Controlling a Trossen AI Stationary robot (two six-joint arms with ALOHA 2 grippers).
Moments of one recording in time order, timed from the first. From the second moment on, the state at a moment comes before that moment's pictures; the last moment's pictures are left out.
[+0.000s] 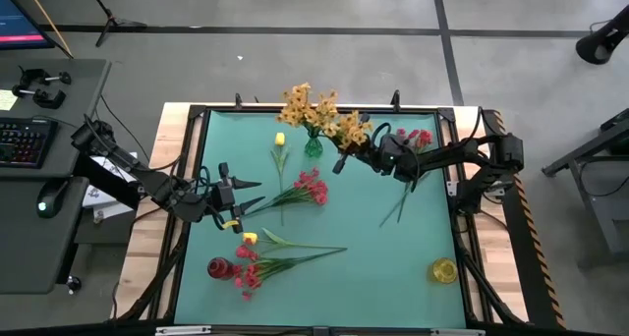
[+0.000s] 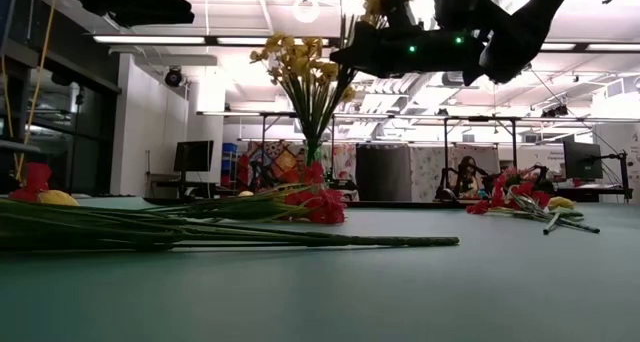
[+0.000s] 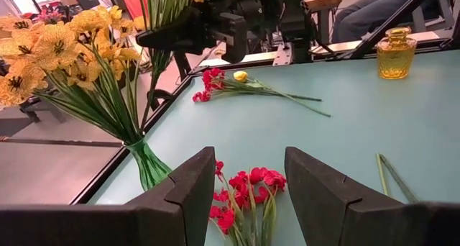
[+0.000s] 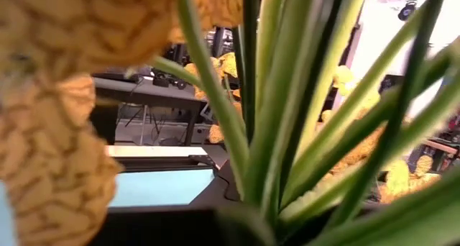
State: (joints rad) left arm -0.57 0.86 0.50 0.03 -0.90 -0.02; right arm -0.20 1.64 0.71 1.10 0.25 -0.27
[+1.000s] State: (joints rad) left arm 0.10 1.41 0.50 0.58 -0.57 0.10; right arm -0.19 1.64 0.71 1.06 0.23 -0.27
